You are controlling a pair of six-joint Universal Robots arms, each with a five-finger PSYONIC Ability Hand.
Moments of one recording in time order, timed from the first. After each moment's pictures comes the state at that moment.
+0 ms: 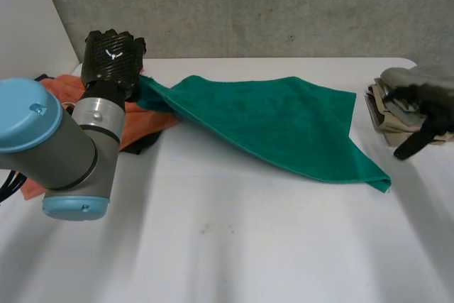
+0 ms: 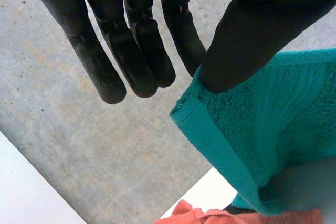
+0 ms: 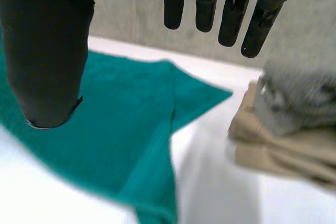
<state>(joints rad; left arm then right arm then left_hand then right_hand) 4.26 -1.91 -1.55 3.69 -1.71 3.59 1.43 -1.34 1.54 0.25 1.06 3.02 1.16 1.20 1.19 1.20 0.98 0.25 0.29 0.27 0.29 0.11</state>
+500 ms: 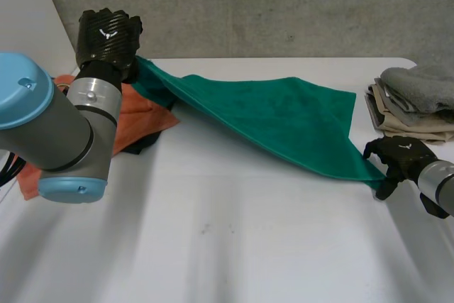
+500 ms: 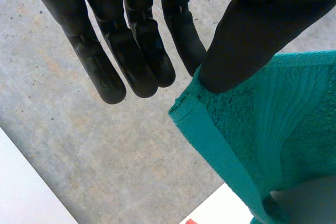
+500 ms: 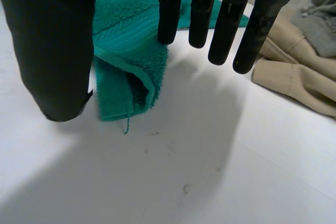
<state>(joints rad) 4.26 -1.91 -1.46 3.64 -1.72 3.55 1.53 -1.01 1.62 -0.09 1.21 2.73 1.16 1.20 1.19 1.20 0.98 0.40 0.47 0.47 0.47 0.28</state>
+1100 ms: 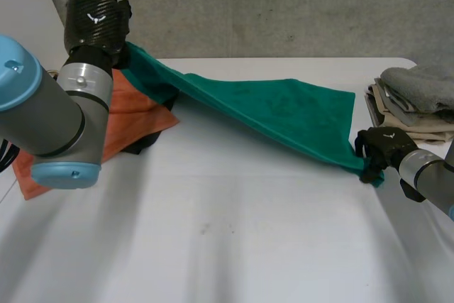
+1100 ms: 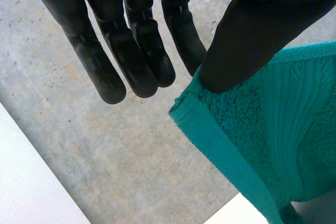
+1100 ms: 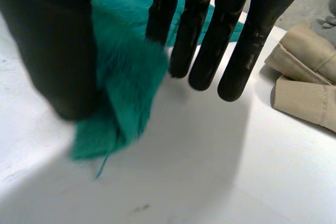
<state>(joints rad) 4.29 -1.92 -1.40 3.62 -1.72 3.54 1.59 -0.86 1.43 -0.11 1.22 2.82 1.16 1.20 1.19 1.20 0.98 0.90 1.09 1.09 1.10 0.58</state>
